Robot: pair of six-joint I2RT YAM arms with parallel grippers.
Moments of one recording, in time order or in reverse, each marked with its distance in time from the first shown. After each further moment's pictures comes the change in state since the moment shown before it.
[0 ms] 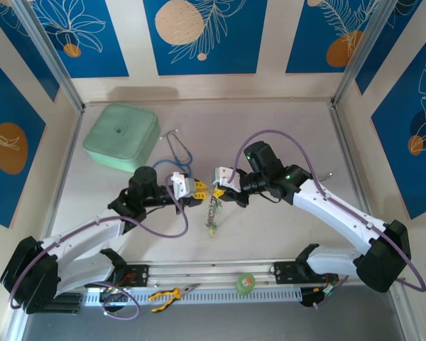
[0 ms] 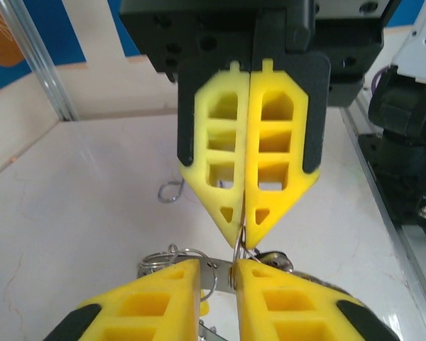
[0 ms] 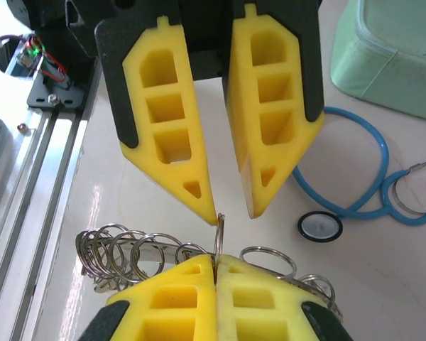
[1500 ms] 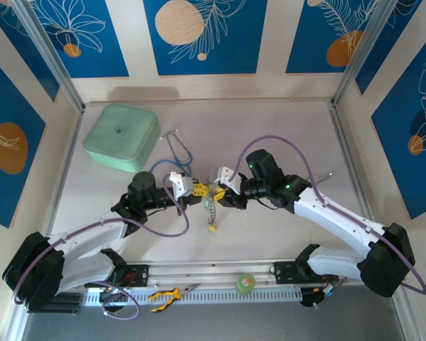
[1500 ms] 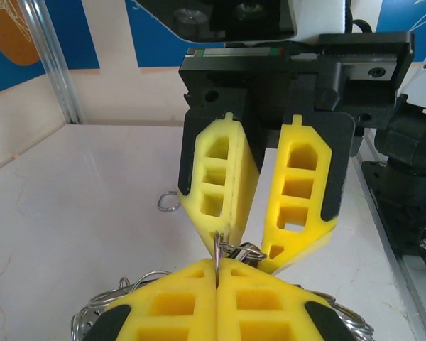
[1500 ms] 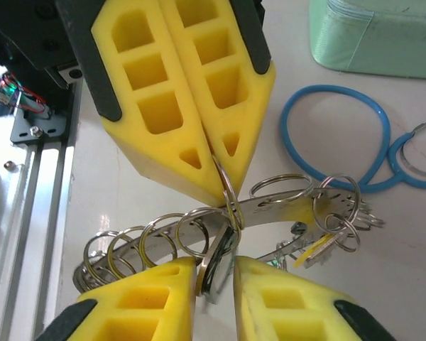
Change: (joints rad) left arm -0.002 0.028 -0.087 0.236 -0.019 -0.162; right arm 0.001 -0.053 -0.161 0.206 0.029 0.243
